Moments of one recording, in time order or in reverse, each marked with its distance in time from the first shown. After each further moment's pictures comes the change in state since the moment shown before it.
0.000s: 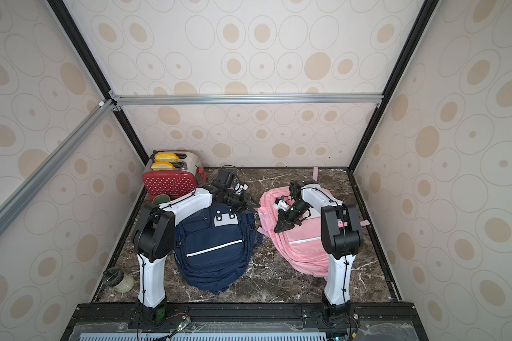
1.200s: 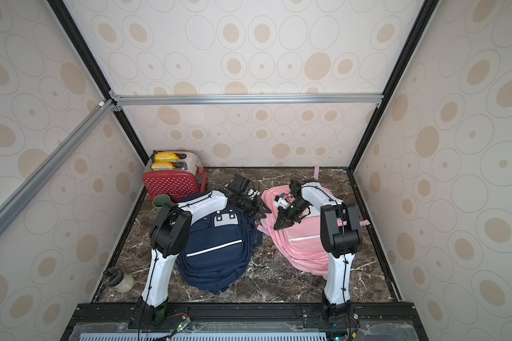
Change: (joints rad) left arm -0.080 0.164 0.147 -0.004 -0.035 -0.054; right arm -0.003 0.021 0.046 -0.011 -0.018 -0.001
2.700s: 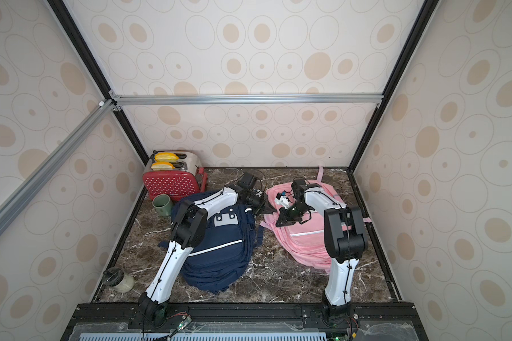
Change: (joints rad) left arm 0.034 0.307 0.388 -0.116 0.121 -0.161; right arm -0.008 -0.089 -0.157 0.263 0.089 -0.044
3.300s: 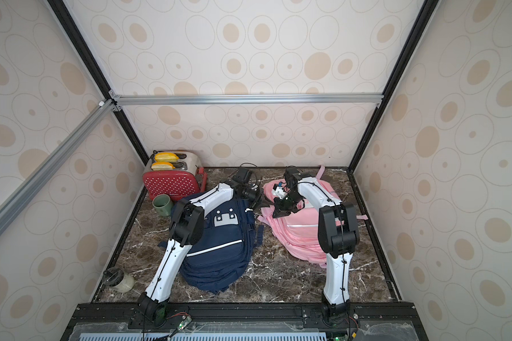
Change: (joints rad) left arm 0.050 0.007 0.049 -0.020 0.005 0.006; right arm 0.067 0.092 0.268 -0.152 0.093 0.206
